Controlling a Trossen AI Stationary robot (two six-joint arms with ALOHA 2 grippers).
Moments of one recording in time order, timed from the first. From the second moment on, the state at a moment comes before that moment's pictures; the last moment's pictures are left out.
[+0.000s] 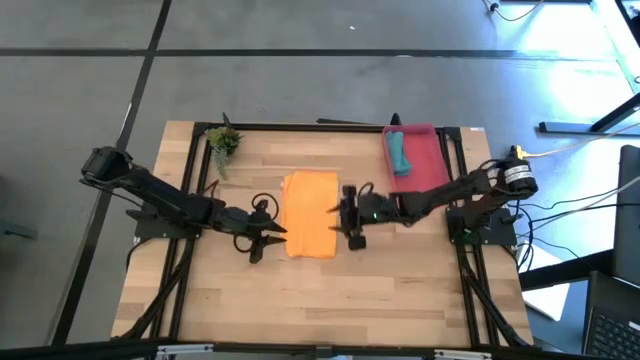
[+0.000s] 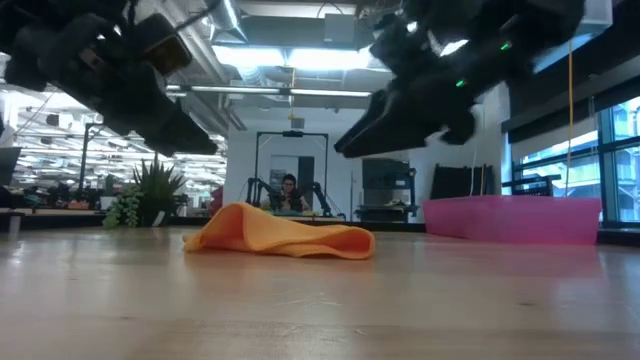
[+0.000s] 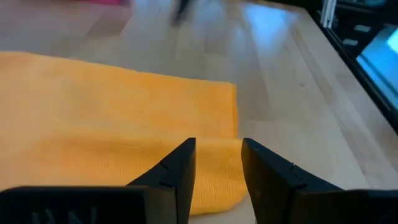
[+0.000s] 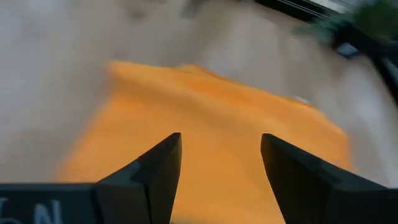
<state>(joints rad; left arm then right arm) -0.26 1.21 0.31 0.44 -0.18 -0.29 0.07 1.63 0.77 0.33 0.11 -0.28</state>
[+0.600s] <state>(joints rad) -0.44 1.21 0.31 0.43 -0.41 -0.31 0.34 1.64 0.77 0.19 0.16 -0.11</state>
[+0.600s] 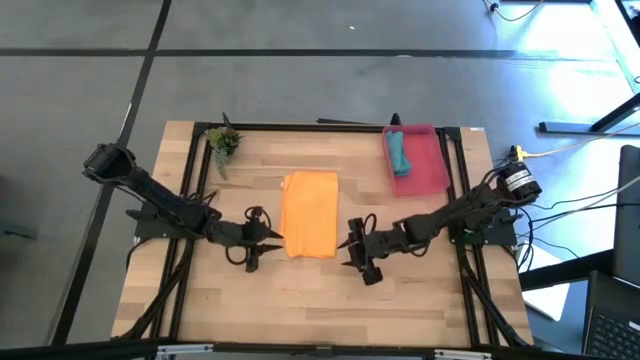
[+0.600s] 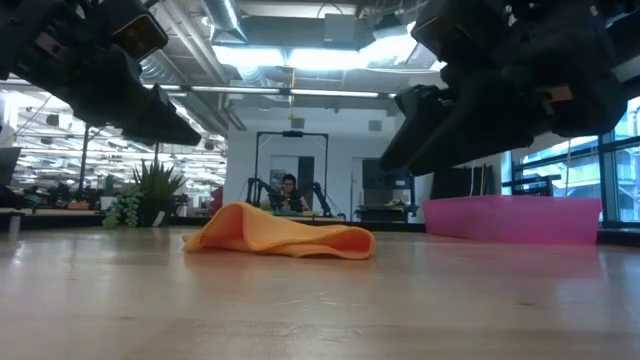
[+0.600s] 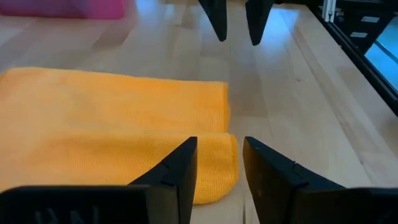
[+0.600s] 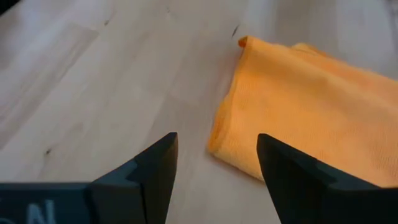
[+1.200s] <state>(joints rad) -0.45 1.21 0.31 0.43 -0.42 -0.30 0.32 1.80 0.77 0.32 0.22 -0.21</state>
